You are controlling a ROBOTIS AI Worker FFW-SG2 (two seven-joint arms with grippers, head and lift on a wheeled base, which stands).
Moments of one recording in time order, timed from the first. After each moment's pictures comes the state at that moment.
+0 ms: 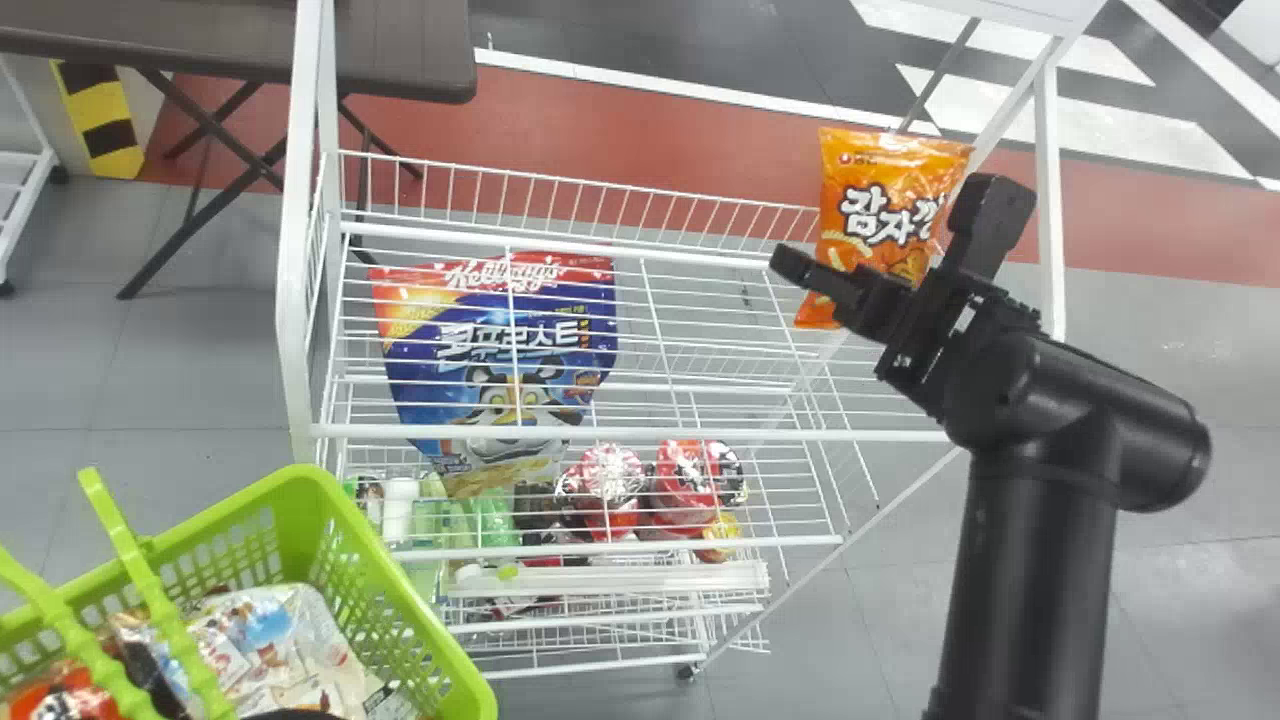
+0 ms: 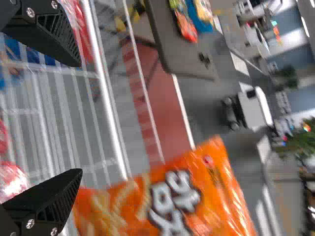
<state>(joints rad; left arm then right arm) 0.45 0.21 0.08 -1.95 0.52 0.90 -1.57 -0.20 -0.09 -0.43 -1.75 -0.05 0.90 0.30</state>
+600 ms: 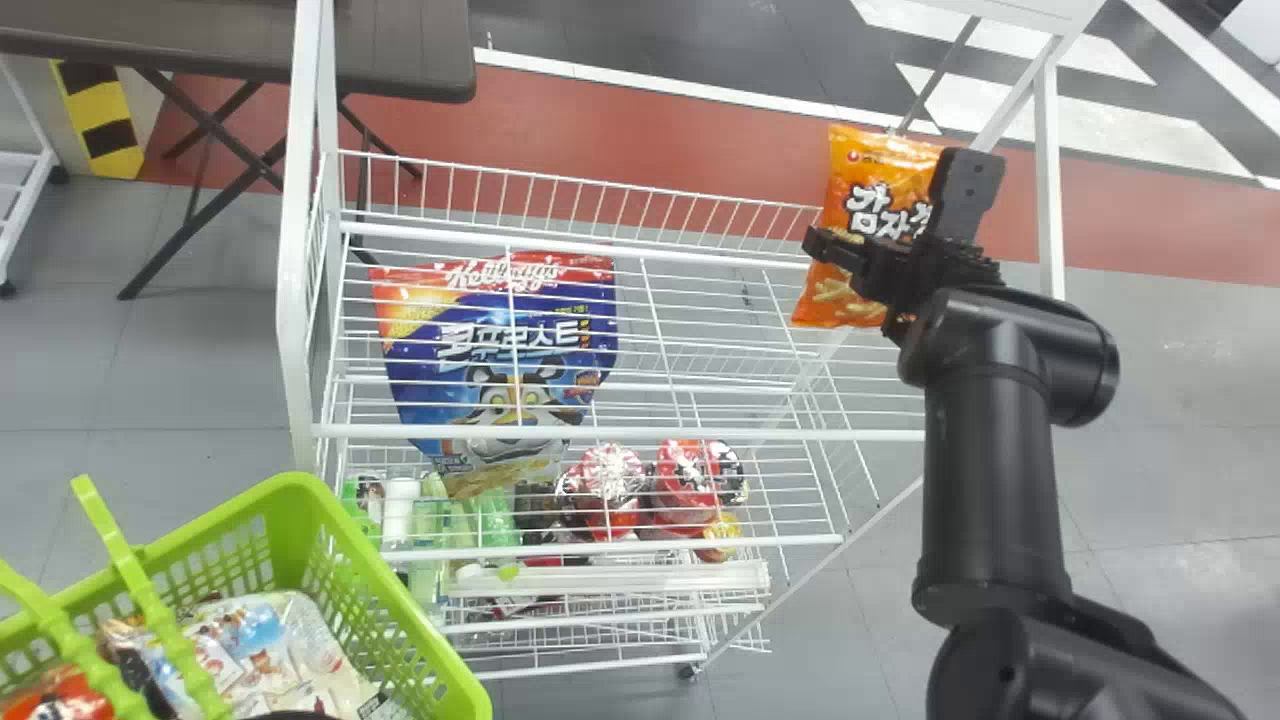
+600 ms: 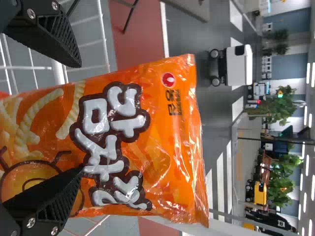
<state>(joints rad) 0.45 0.21 0.08 -1.93 0.52 0.89 -1.57 -0.48 -0.16 -0.42 -1.18 0.22 0.54 0.27</state>
